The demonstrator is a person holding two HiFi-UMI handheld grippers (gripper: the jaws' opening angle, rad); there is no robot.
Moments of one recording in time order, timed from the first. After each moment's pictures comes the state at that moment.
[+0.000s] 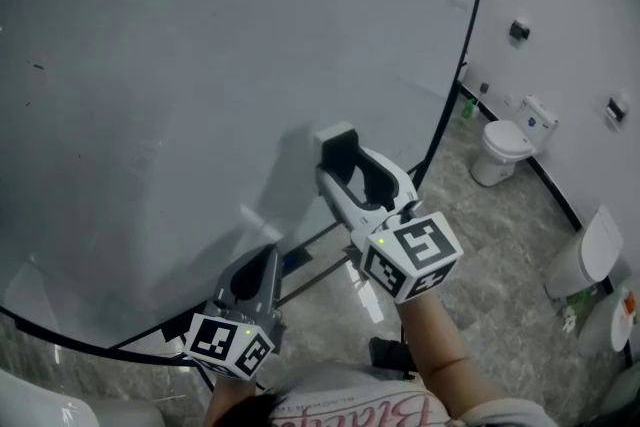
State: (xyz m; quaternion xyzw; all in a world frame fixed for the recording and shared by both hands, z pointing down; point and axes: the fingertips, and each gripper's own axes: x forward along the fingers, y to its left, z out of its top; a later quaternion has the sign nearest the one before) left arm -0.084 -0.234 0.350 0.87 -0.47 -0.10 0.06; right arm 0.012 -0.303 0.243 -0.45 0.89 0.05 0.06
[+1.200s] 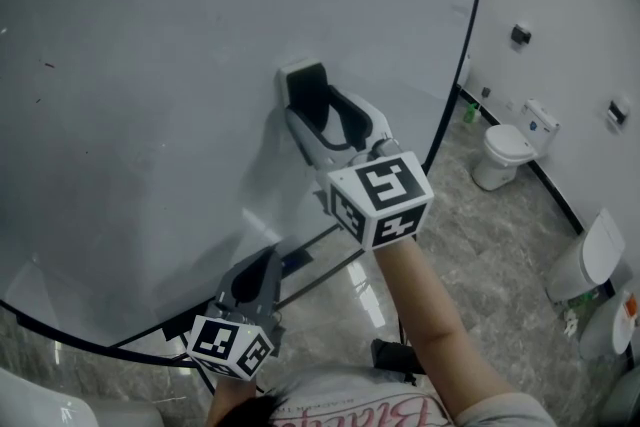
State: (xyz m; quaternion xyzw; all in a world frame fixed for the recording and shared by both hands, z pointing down) left arm -0.087 -0.228 0.361 0.87 -0.48 -0.08 0.06; right arm -0.023 -0.343 0.175 -0.45 0.88 0.13 0.06
